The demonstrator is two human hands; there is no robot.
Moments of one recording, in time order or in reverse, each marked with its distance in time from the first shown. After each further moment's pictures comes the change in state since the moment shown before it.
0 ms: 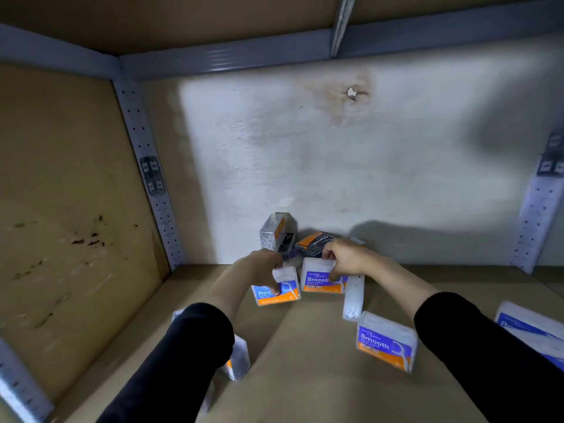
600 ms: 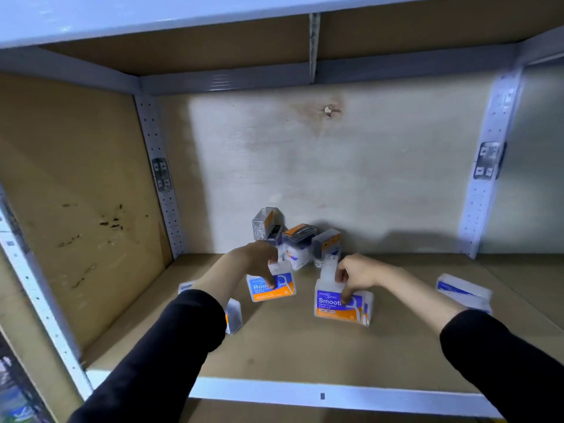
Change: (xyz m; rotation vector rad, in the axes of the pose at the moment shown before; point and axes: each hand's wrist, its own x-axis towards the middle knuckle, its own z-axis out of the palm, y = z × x) left_hand -0.094 0.048 -0.016 0.013 0.025 0.049; right_hand -0.127 0.002 0.004 -0.027 -0.108 0.116
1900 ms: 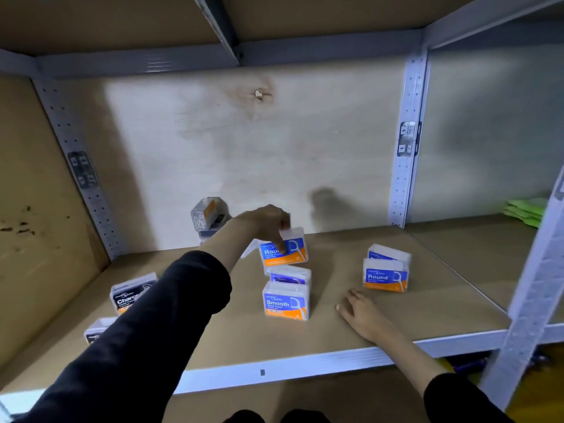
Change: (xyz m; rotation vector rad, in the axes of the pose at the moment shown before) left_hand 0.041 0.126 -0.028 0.004 0.053 0.227; right_hand -0.075 0.112 0.118 0.116 0.197 0.288
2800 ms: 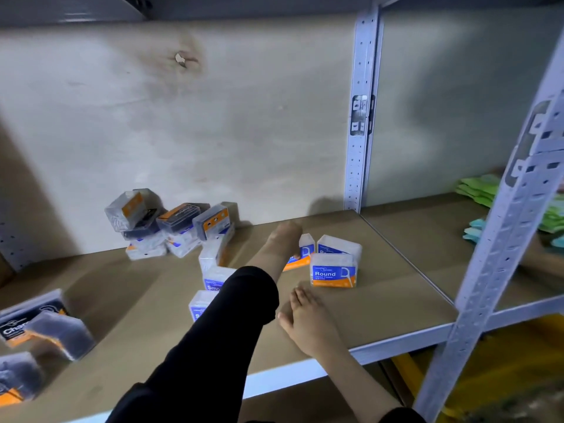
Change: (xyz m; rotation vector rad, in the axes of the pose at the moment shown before) left_hand 0.121 0.121 0.089 -0.007 0.006 -0.033; right_hand 0.015 0.009 0.019 -0.056 0.127 0.003
